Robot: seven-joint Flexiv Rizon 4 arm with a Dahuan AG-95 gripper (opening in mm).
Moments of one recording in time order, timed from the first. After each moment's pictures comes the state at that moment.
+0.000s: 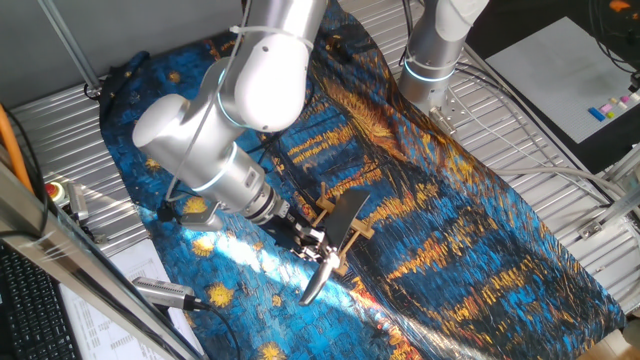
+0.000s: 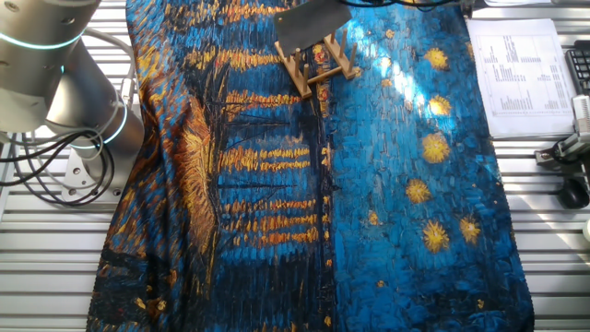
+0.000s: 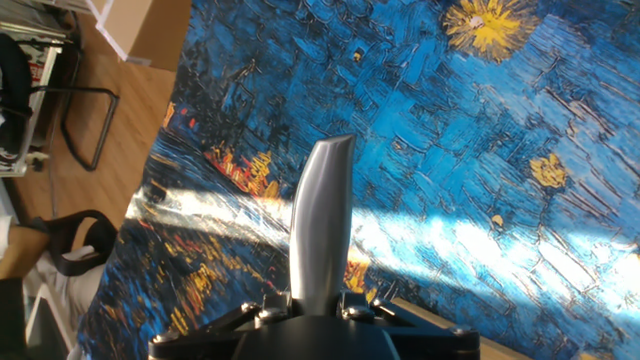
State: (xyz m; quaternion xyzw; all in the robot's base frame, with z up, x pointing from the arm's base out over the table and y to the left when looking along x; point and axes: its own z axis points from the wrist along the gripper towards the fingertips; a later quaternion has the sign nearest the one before) arm 0.469 0.323 0.135 0.32 -0.88 -0.33 0.12
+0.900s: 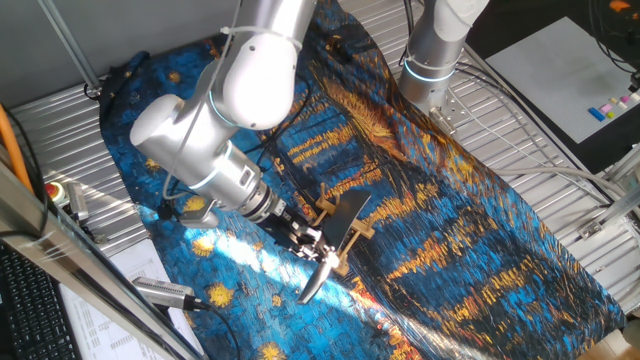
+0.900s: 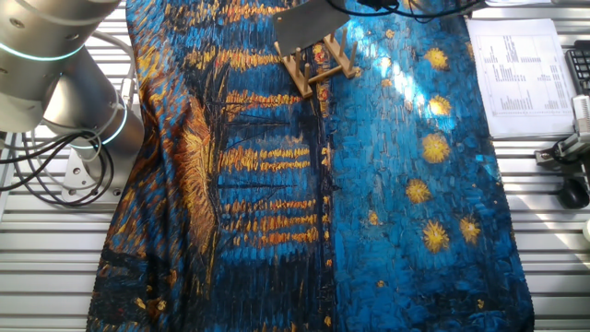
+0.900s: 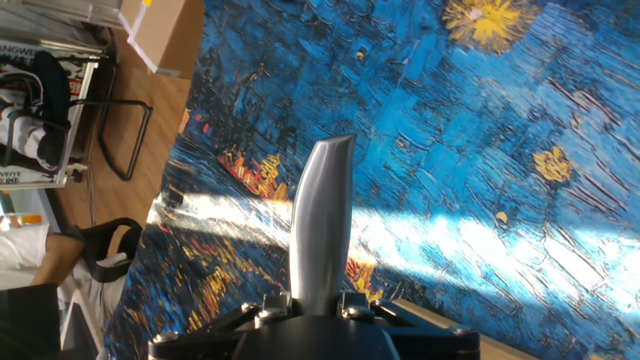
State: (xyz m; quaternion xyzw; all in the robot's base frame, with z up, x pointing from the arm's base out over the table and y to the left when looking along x) arm 0.468 0.319 0.128 0.30 -0.88 -0.35 0.13
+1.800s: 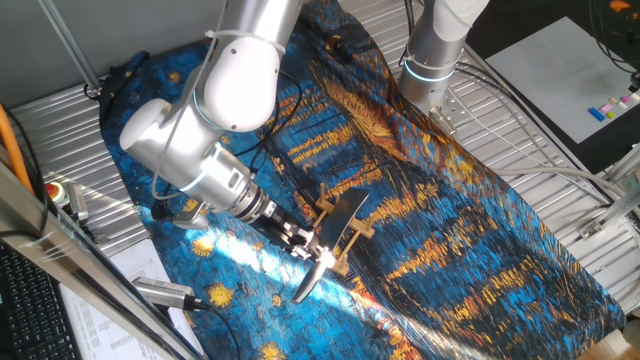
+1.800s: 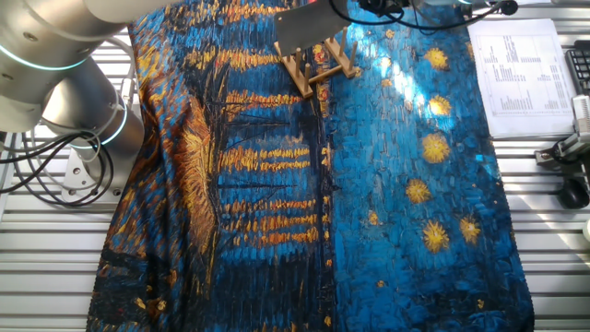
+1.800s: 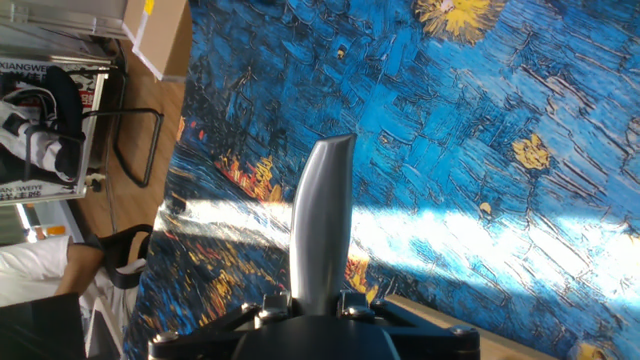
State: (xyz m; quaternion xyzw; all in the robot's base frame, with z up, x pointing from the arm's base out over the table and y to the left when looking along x) arm 0.476 0.314 0.126 0.28 -0.88 -0.36 0.15
